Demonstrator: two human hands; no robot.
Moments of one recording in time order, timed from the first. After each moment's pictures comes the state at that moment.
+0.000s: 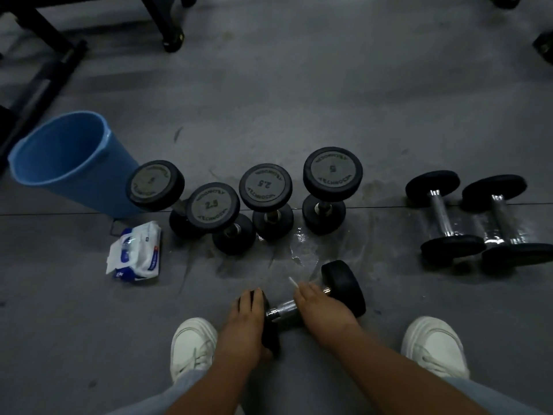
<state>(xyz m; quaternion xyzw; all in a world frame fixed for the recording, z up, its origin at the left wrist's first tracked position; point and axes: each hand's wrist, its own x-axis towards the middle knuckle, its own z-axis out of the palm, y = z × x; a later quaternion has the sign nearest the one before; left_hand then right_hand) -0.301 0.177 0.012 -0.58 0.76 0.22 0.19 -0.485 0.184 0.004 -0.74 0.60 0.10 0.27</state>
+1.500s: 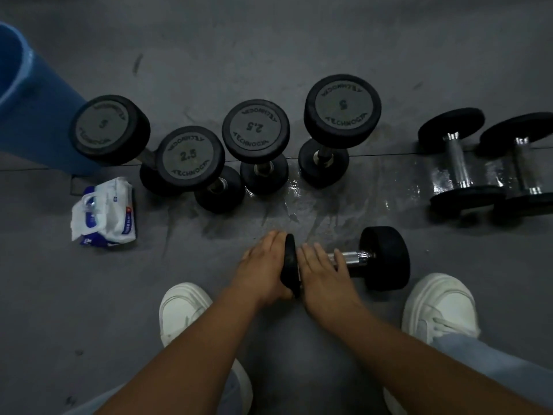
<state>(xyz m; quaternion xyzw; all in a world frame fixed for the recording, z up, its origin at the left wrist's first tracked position) -0.333 0.131 -0.019 -0.49 0.80 0.33 0.13 -0.471 0.204 -0.031 -0.68 0.69 0.09 0.24</state>
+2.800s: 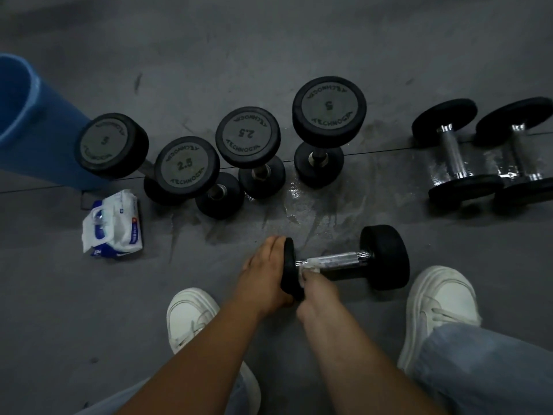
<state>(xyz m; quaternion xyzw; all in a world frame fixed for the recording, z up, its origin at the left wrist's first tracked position) -0.335 0.146 -0.001 -0.51 0.78 0.33 0.12 -0.423 0.188 -0.030 0.29 0.65 -0.45 0.54</state>
